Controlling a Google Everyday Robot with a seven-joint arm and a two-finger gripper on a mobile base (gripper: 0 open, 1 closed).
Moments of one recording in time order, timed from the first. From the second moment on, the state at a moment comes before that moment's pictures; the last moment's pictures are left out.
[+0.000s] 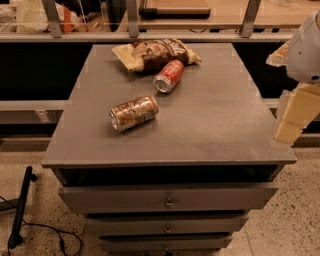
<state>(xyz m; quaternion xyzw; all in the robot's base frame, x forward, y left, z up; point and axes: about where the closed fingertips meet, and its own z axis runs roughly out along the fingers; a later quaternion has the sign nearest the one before) 0.438 -0.217 0.976 -0.60 0.78 -0.03 0.16</state>
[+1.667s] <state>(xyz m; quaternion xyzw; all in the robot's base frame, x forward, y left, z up) 0.582 -0.219 0.975 -0.62 0.76 0.00 0.18</state>
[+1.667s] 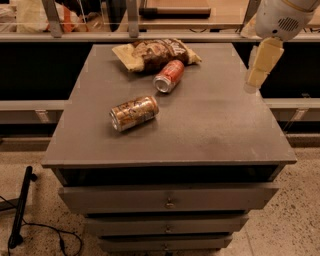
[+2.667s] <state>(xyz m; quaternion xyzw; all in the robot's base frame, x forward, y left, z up) 0.599 -0.179 0.977 -0.72 0.68 -0.04 0.16</state>
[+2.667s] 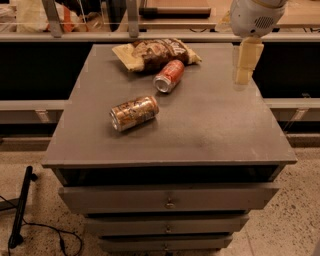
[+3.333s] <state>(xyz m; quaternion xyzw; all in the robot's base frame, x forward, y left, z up) 0.642 -0.142 0.962 -0.81 0.57 -0.12 0.06</state>
